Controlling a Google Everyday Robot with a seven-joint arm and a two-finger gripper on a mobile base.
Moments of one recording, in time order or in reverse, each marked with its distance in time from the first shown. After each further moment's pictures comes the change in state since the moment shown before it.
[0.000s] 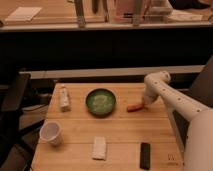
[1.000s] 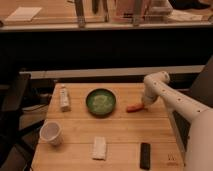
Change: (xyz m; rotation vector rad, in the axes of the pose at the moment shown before) arm -0.005 0.005 -0.002 -0.015 0.005 0.023
